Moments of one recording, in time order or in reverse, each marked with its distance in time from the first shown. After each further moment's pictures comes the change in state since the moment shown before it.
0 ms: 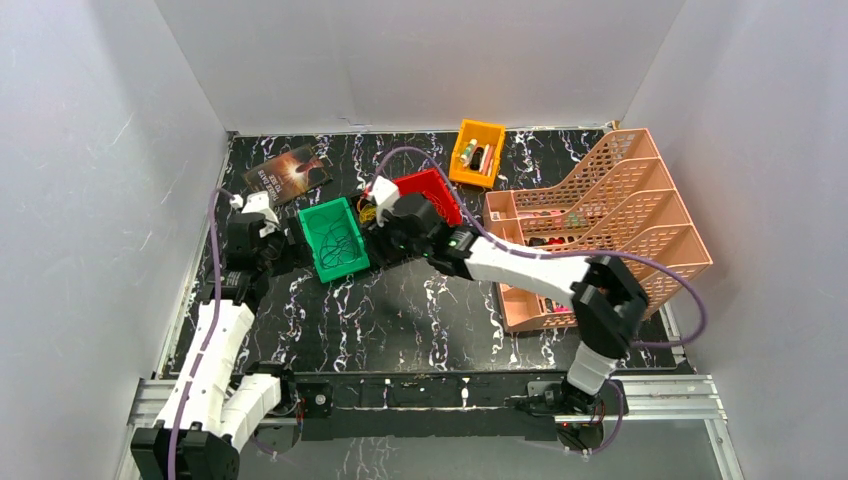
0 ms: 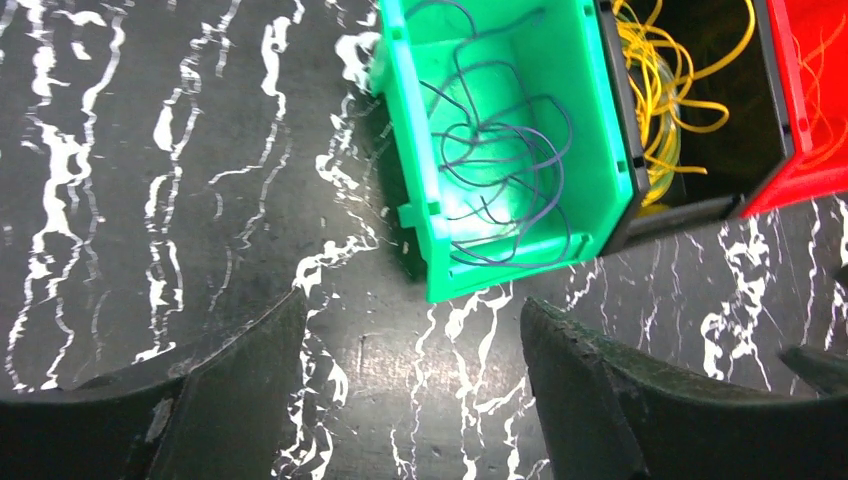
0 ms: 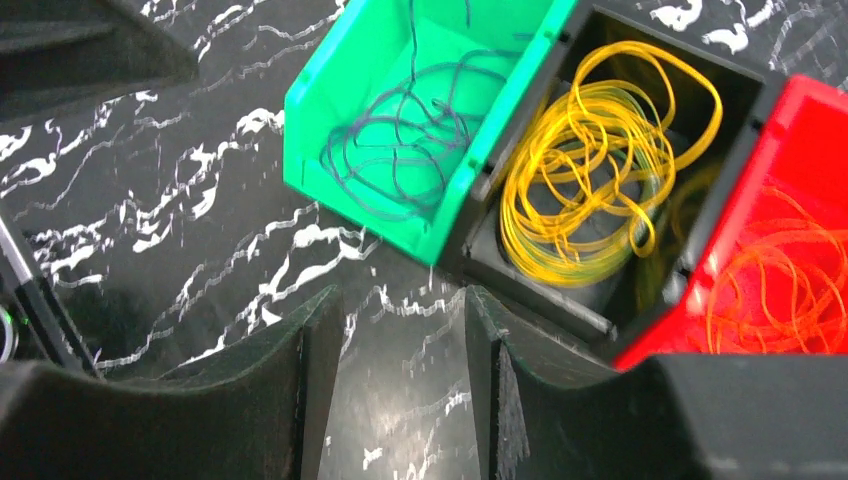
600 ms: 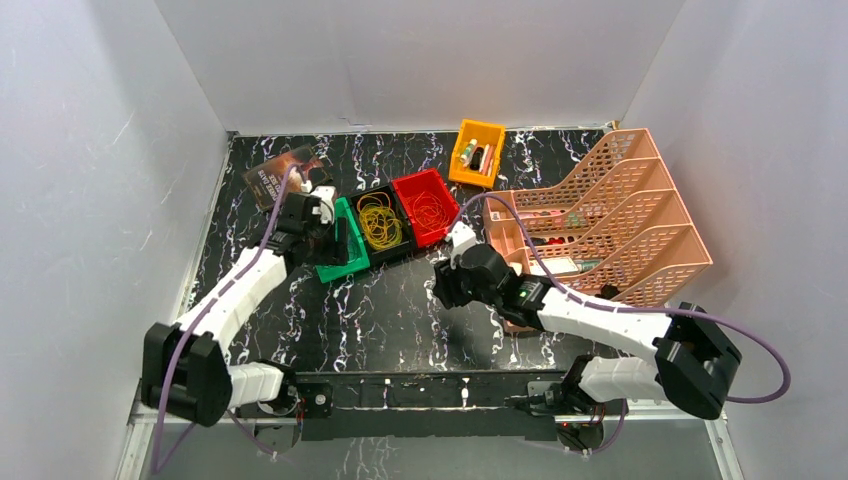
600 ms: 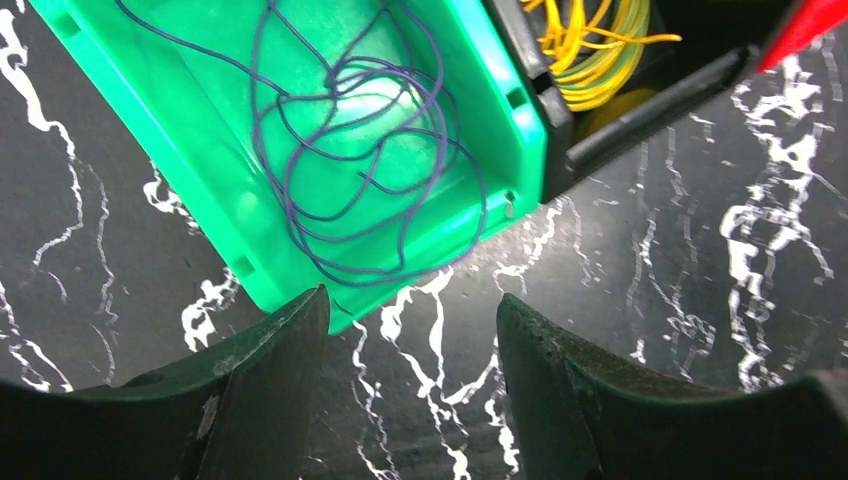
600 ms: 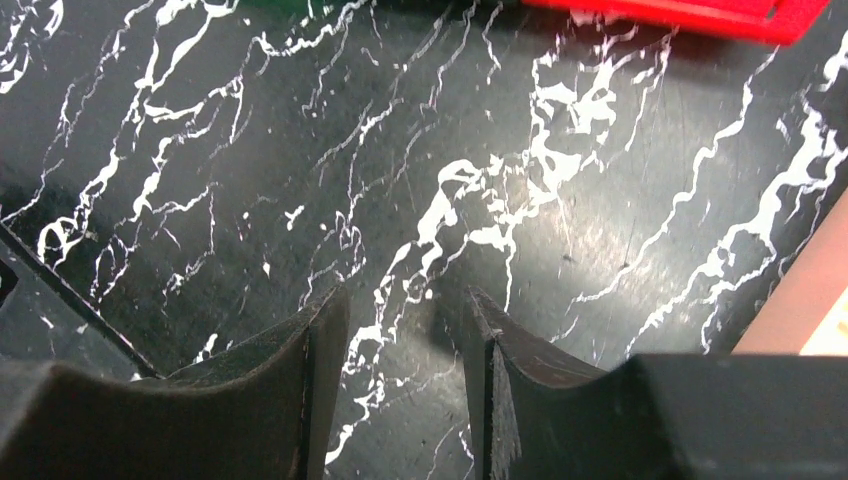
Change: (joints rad) left arm -0.239 0.367 0.109 0.023 0.077 0.100; right arm -0.035 -0.534 -0.661 -0.017 0.120 0.197
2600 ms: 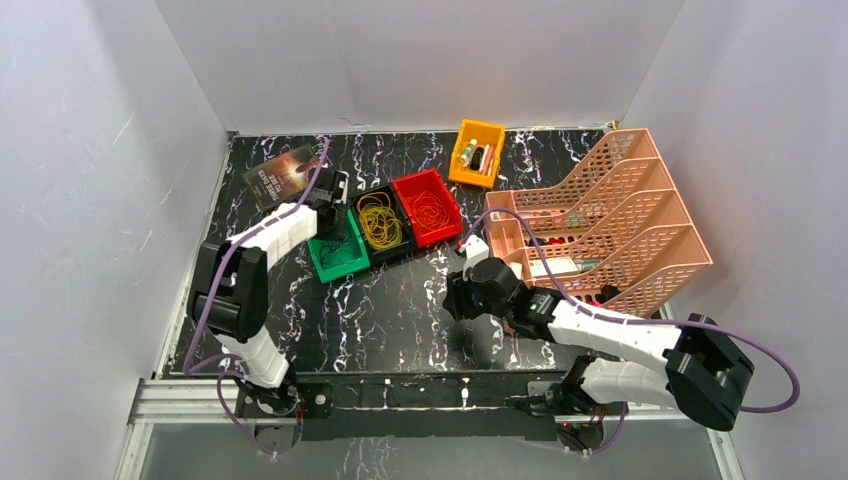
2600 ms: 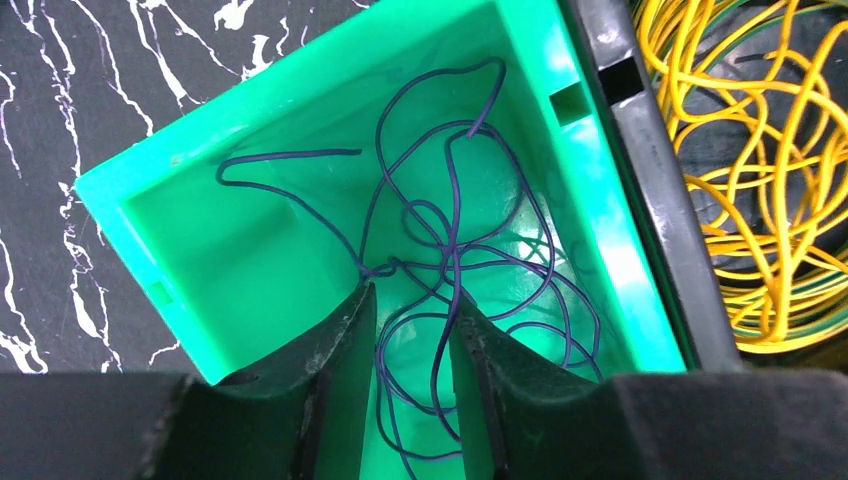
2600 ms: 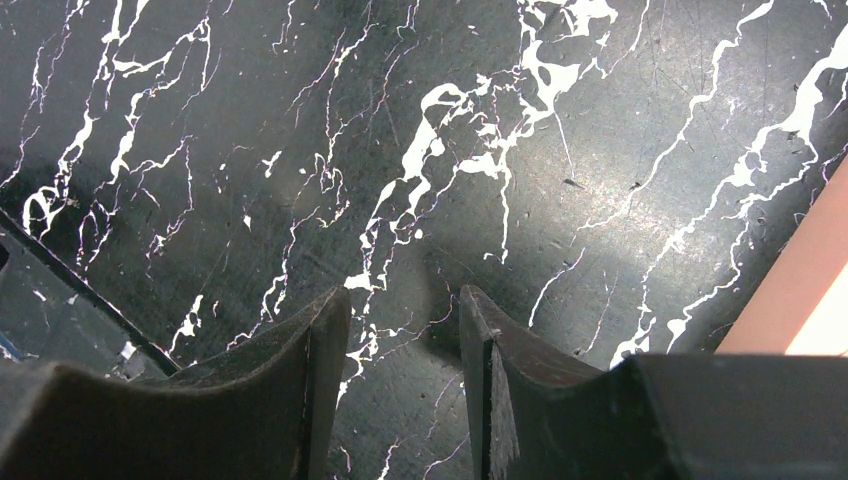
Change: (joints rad) left arm -0.004 0.497 0.258 0.074 -0.285 0.079; right arm -0.001 -0.096 -0.145 0.005 0.000 0.099
